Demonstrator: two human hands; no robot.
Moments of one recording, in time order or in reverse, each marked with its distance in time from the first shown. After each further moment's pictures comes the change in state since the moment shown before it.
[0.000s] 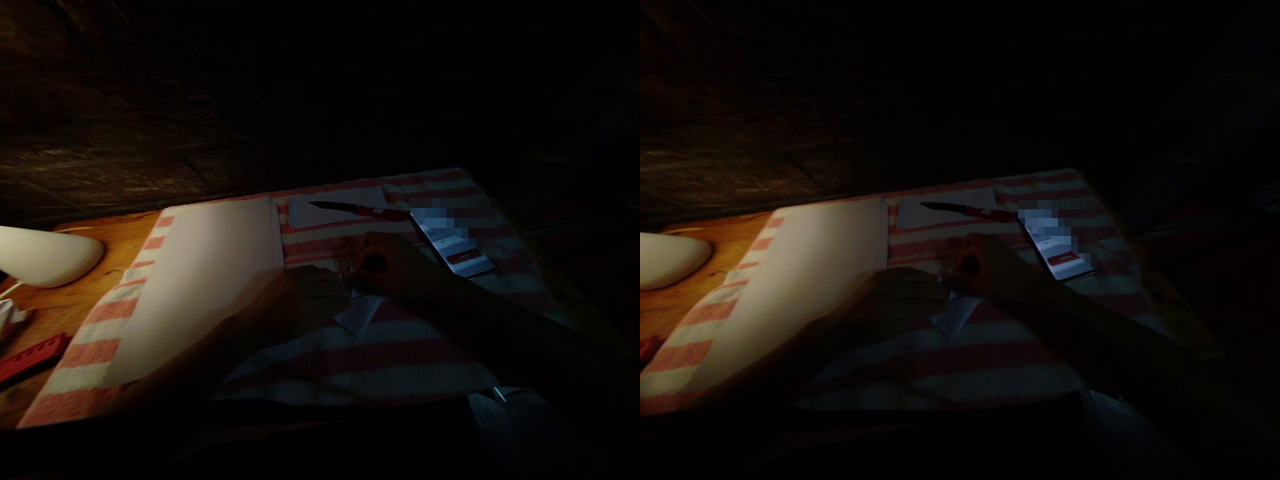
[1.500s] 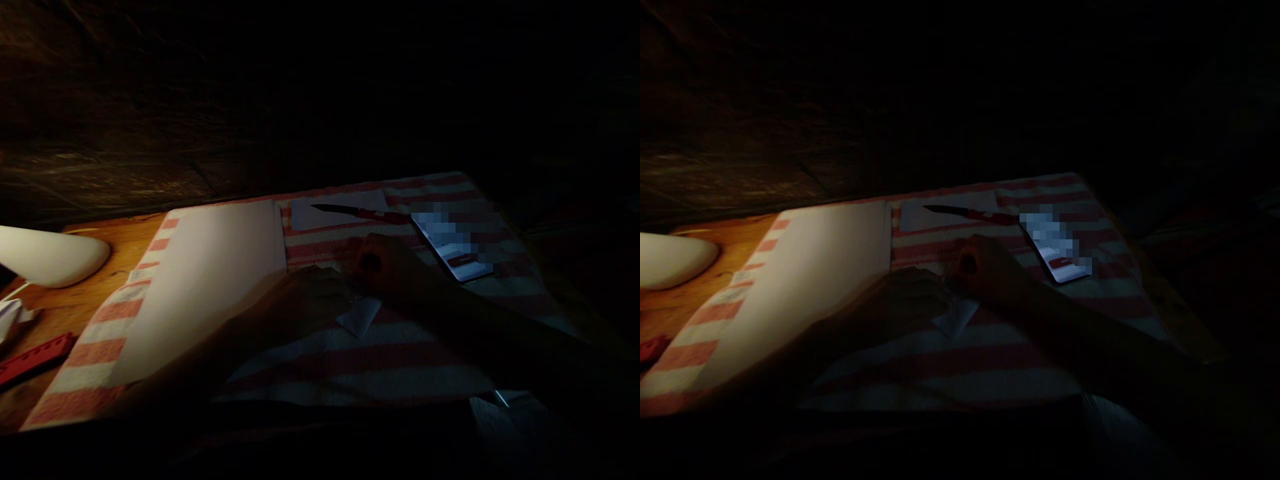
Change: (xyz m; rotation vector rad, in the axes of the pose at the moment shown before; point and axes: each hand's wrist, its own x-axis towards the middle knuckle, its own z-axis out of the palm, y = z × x) left_hand -0.001 -0.001 0.004 0.016 -0.164 -0.055; right_hand 0.006 0.001 0.013 -0.045 0.100 0.106
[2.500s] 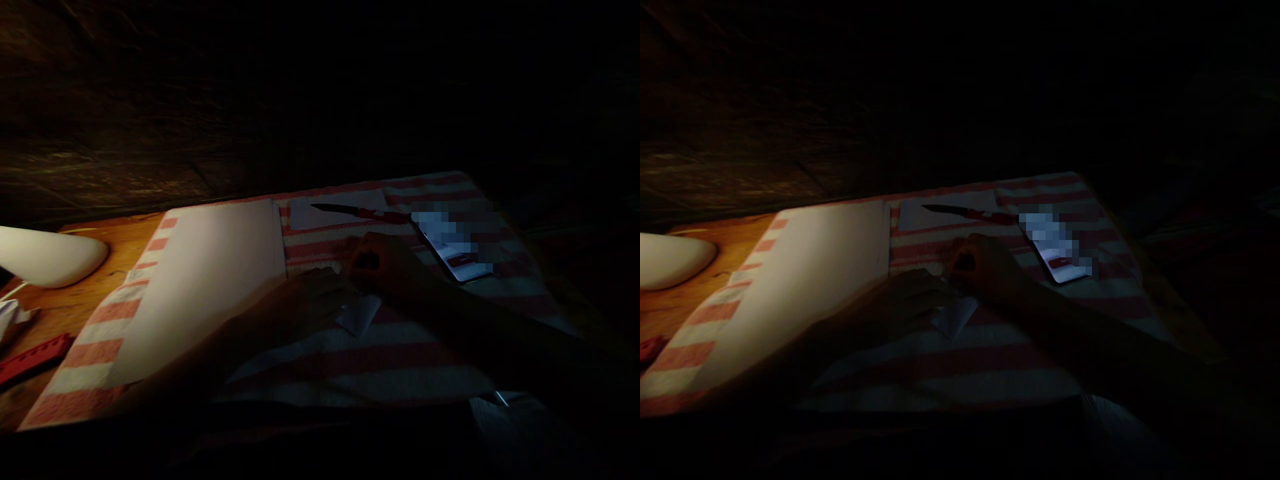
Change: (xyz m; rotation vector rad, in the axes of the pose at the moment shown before) left_hand -0.005 0.003 0.003 -0.049 -0.082 -0.119; right_hand 0.003 0.003 0.003 0.040 0.006 0.004
